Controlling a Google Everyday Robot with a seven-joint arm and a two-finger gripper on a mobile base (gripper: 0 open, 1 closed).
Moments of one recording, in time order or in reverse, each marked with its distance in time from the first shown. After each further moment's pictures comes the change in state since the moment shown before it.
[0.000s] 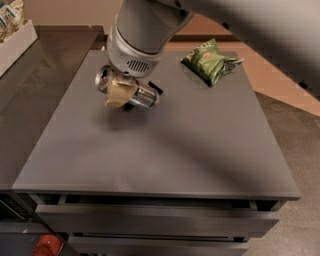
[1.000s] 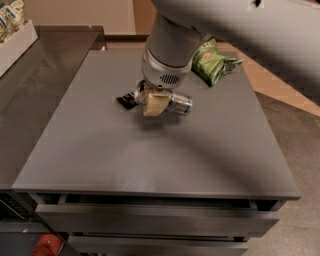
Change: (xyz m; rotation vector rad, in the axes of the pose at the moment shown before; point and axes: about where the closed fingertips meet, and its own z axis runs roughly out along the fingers) arm 0.093 0.004 0.010 -0.032 0.211 0.029
